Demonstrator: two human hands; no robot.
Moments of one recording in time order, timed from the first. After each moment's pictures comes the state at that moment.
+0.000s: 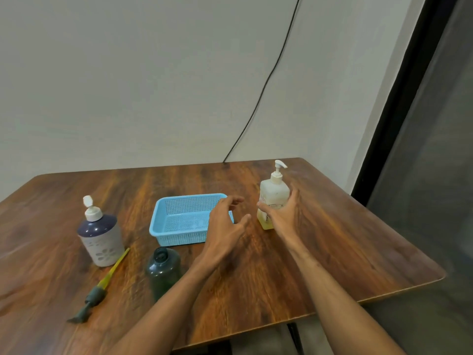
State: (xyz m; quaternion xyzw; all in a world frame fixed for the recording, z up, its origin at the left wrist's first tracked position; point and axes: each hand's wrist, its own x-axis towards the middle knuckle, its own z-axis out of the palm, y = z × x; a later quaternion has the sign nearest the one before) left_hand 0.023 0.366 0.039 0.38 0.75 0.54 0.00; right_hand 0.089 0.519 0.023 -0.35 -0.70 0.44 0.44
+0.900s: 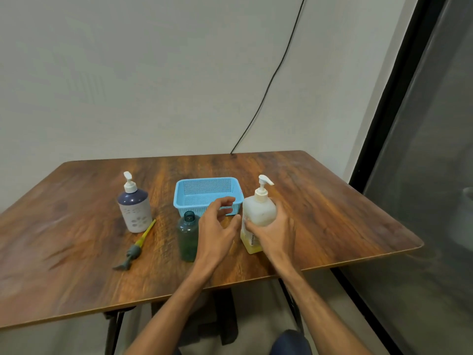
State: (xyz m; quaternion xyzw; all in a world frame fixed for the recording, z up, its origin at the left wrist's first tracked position) left_hand 0.076 0.262 0.029 0.34 0.69 0.64 -0.01; right_hand 0.168 0.373 0.027 -0.31 -0.77 0.36 0.43
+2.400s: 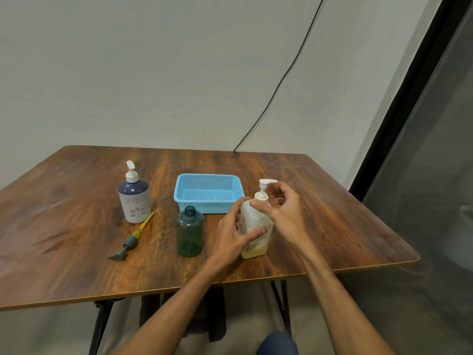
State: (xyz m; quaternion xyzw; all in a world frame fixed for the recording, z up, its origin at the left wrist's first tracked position) left_hand 0.081 0.287 0.002 0.41 0.66 0.62 0.07; right_hand 0.173 0.394 0.079 -0.18 -0.75 0.51 0.38
